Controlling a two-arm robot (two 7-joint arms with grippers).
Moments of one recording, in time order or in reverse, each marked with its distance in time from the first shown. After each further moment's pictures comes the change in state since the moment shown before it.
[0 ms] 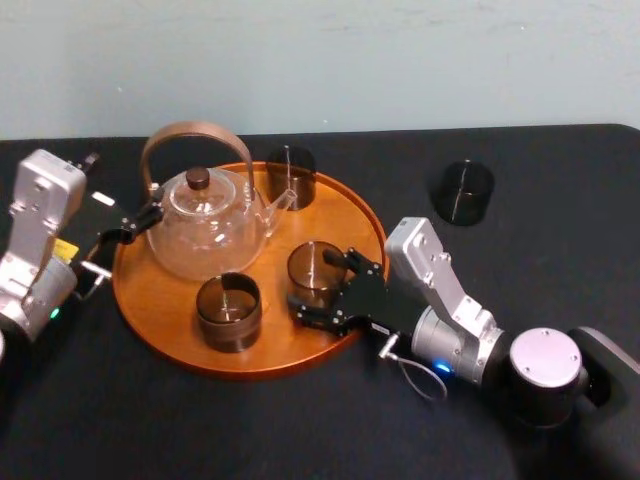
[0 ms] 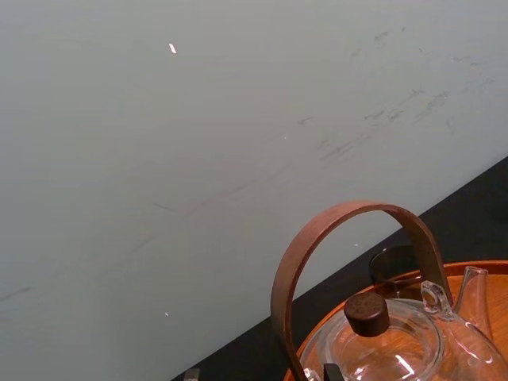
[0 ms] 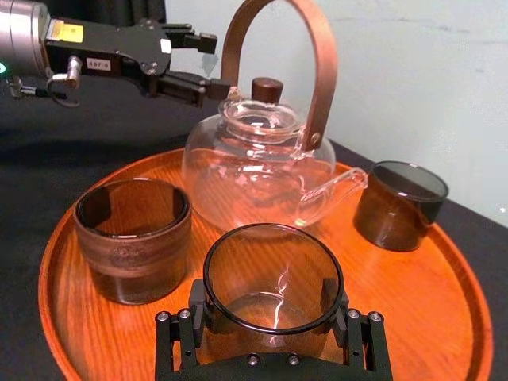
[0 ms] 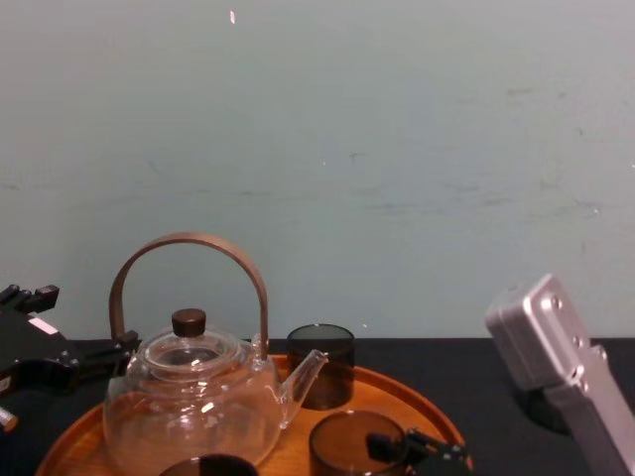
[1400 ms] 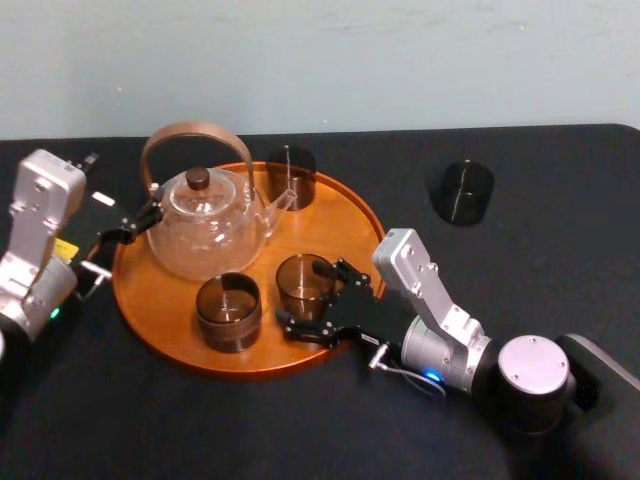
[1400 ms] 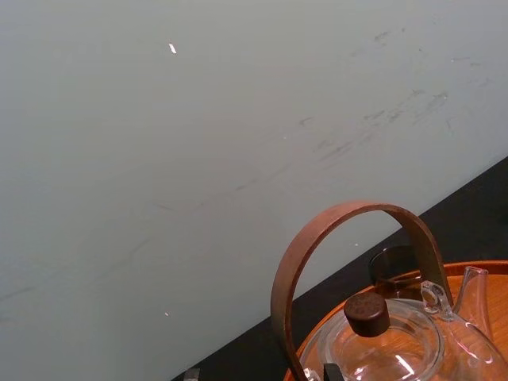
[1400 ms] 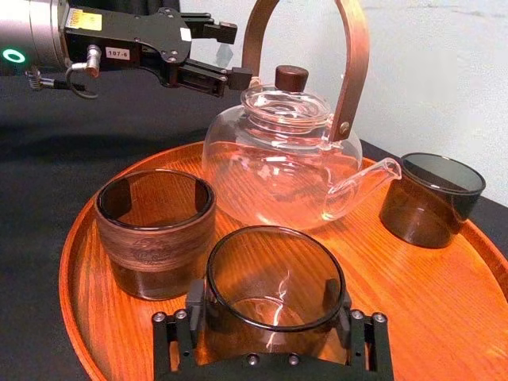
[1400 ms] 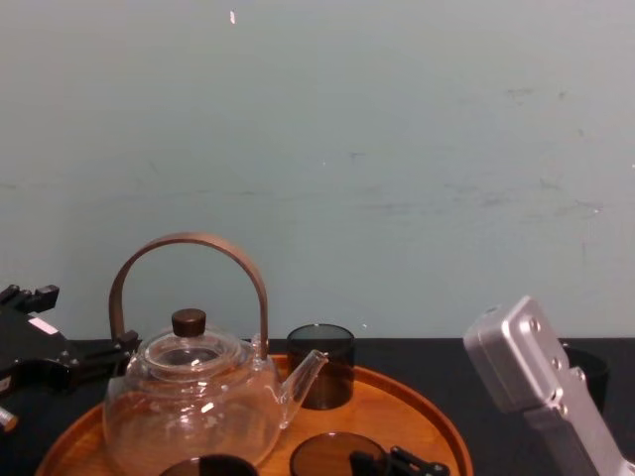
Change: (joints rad) left arm 0.000 0.000 0.000 0.000 0.000 0.000 0.000; right arm 0.008 -0.019 -0.021 0.039 0.000 -0.018 0.013
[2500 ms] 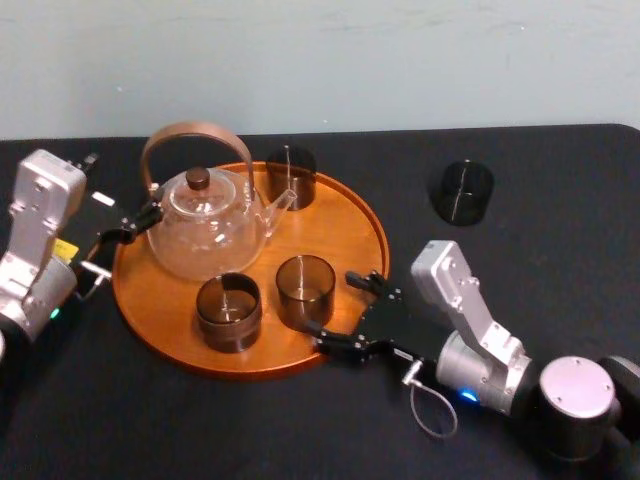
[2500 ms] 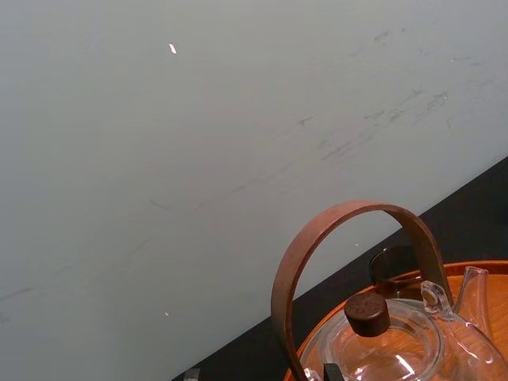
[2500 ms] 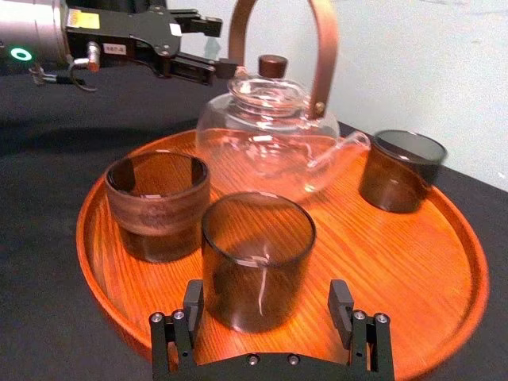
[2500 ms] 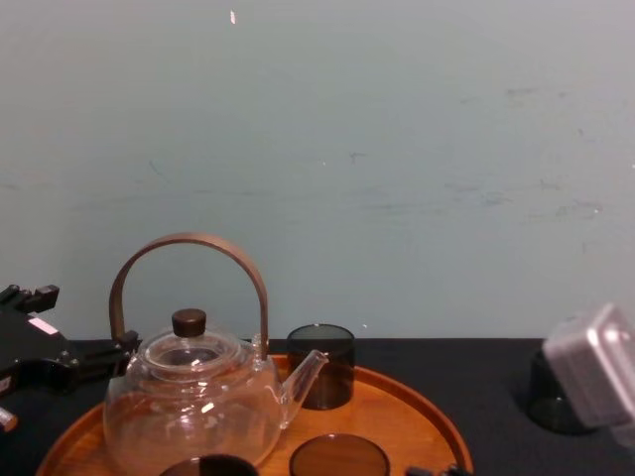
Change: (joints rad) left arm 0.000 0.000 0.000 0.000 0.000 0.000 0.000; right arm -0.102 0.082 0.038 -0.141 0.040 0.051 -0.017
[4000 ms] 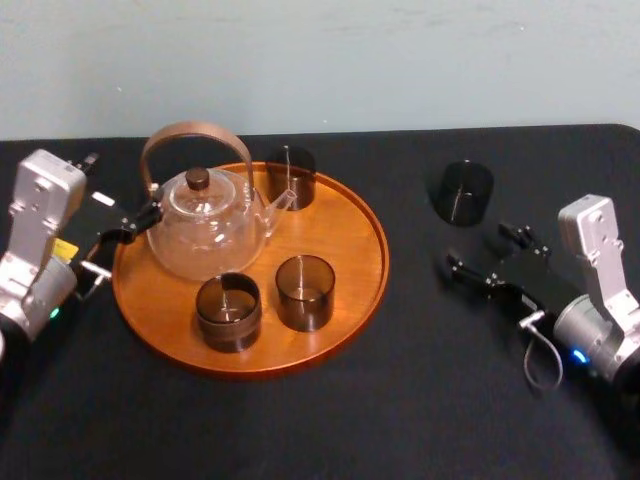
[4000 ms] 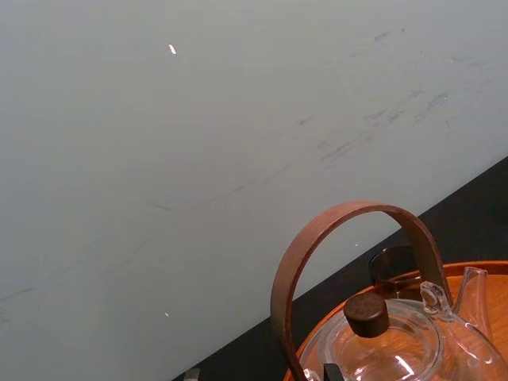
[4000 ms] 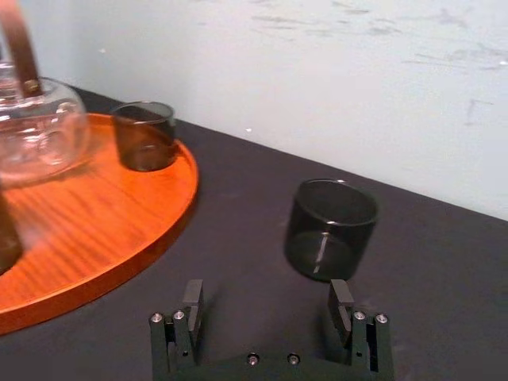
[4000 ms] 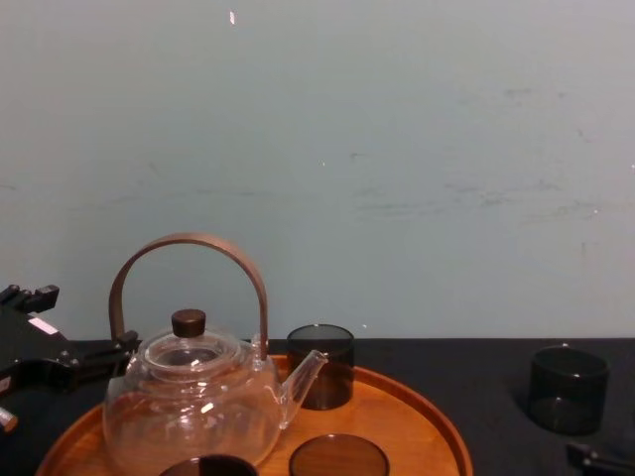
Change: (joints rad) left arm 0.000 0.000 0.000 0.000 0.000 0.000 0.000; right arm -0.072 0.043 0.282 0.000 0.013 0.016 -0.149
